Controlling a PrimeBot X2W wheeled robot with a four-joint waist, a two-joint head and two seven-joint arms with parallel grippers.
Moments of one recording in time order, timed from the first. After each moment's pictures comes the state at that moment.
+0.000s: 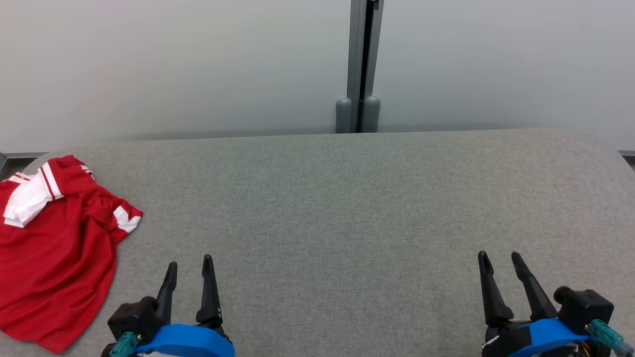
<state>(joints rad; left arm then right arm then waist) -0.01 0.05 -0.14 0.28 -0.40 0.00 -0.20 -0.02 -0.04 -0.01 0.25 0.29 0.13 -0.20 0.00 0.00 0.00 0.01</state>
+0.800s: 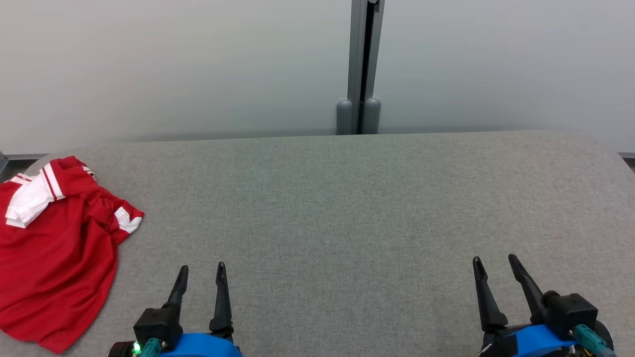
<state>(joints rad) -0.01 0.05 -0.18 0.33 -0.25 0.02 -0.24 -0.02 -0.04 -0.01 0.28 0.14 0.13 -0.24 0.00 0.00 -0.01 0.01</state>
